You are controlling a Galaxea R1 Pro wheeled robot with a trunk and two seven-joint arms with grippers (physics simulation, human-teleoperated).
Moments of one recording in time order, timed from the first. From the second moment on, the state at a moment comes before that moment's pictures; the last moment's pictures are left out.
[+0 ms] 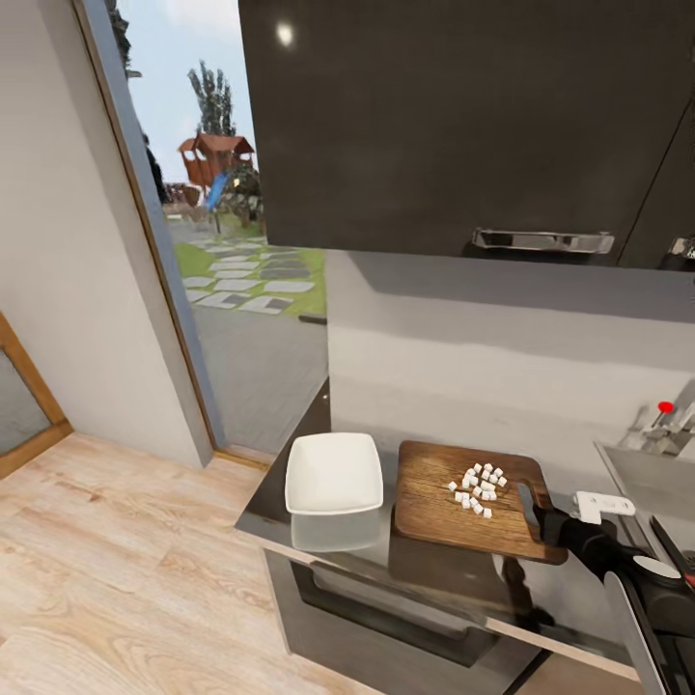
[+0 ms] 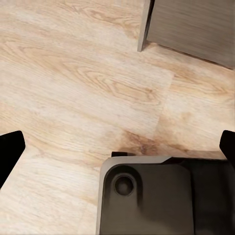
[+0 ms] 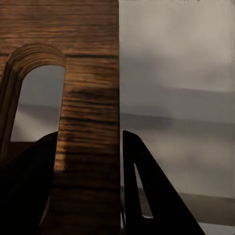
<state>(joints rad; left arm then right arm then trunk) 0.30 0.06 -0.14 -0.74 0.16 -0.35 0.10 -0.19 -0.17 -0.24 -1.62 -0.12 0.70 0.05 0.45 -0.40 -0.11</state>
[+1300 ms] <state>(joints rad) 0.30 0.05 -0.14 -0.74 0.16 -0.35 0.10 -0.19 -0.17 -0.24 -1.62 -0.12 0.70 0.05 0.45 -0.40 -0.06</state>
